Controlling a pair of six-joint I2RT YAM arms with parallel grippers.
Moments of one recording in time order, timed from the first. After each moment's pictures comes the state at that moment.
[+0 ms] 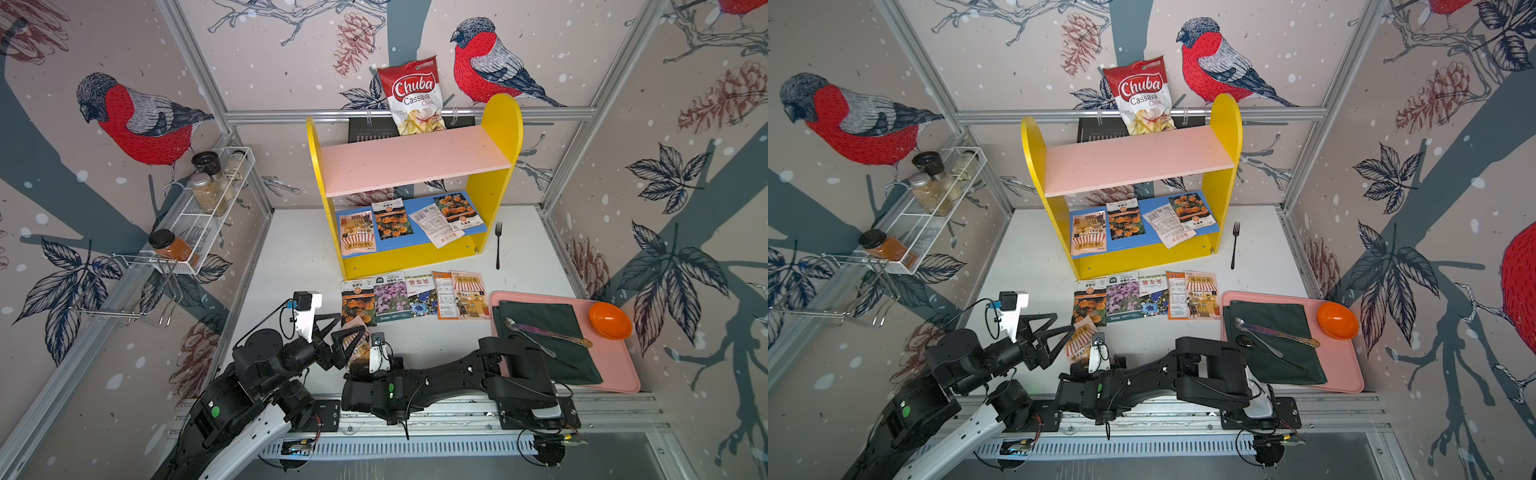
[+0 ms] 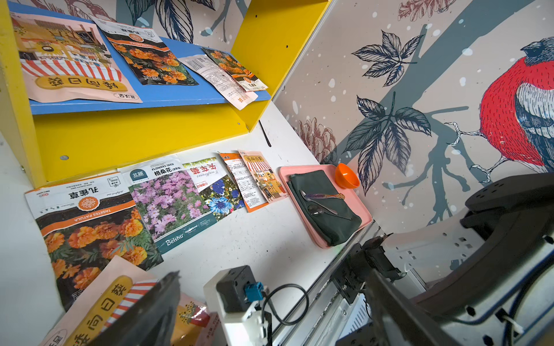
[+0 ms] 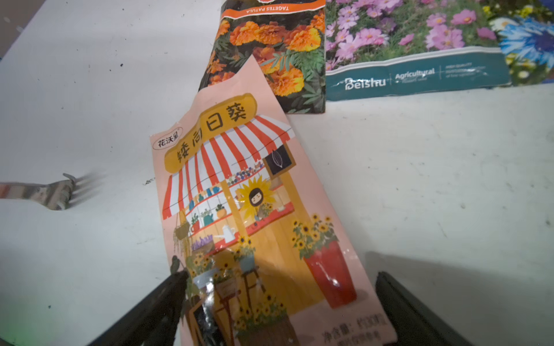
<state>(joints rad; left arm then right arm) -0.73 0.24 0.70 -0.69 0.15 -0.54 1.63 2.05 1.27 -0.39 0.73 1.23</state>
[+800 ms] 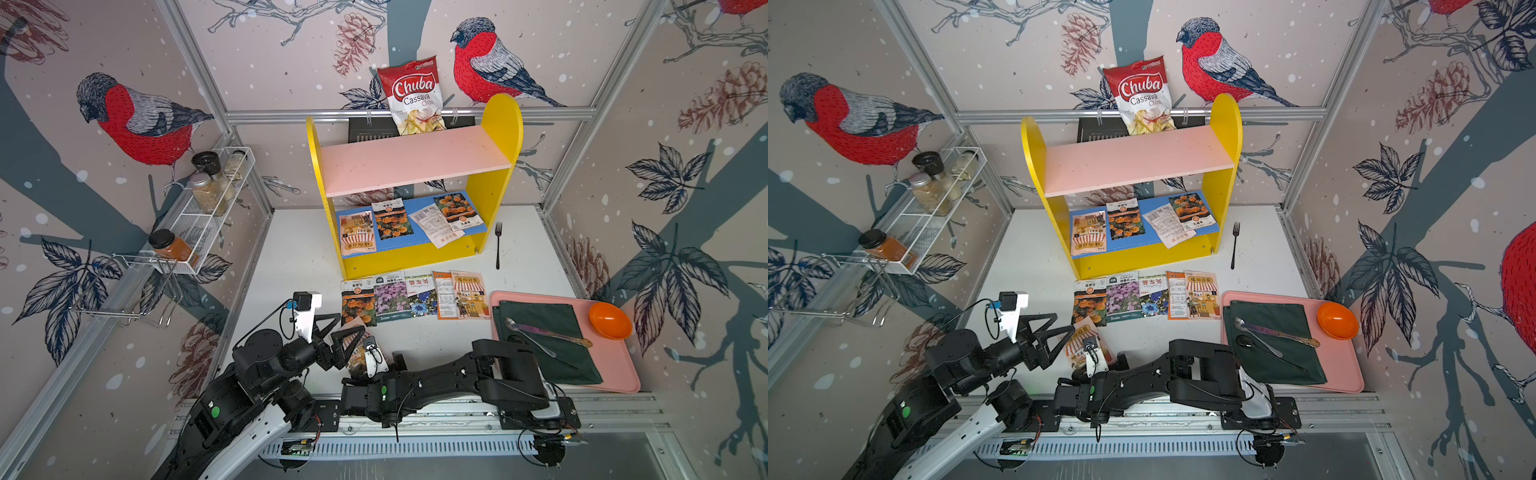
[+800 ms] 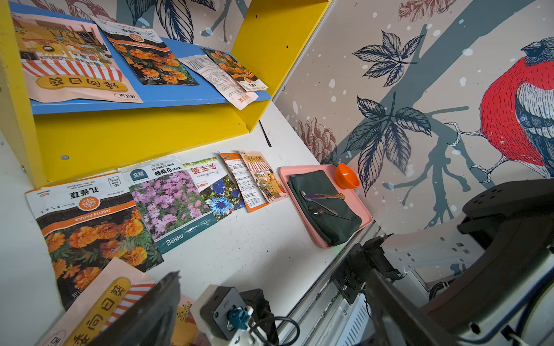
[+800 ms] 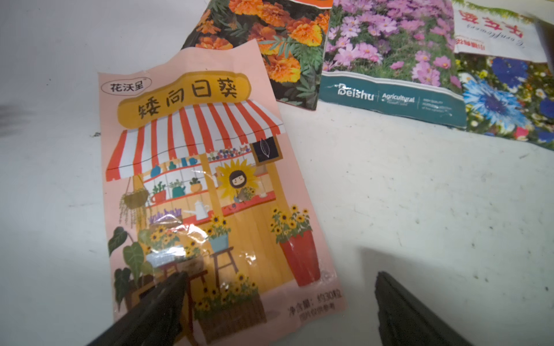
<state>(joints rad) -0.73 0.24 0.70 -0.69 0.15 -0.54 1.64 2.07 1.31 -0.53 0.75 1.07</state>
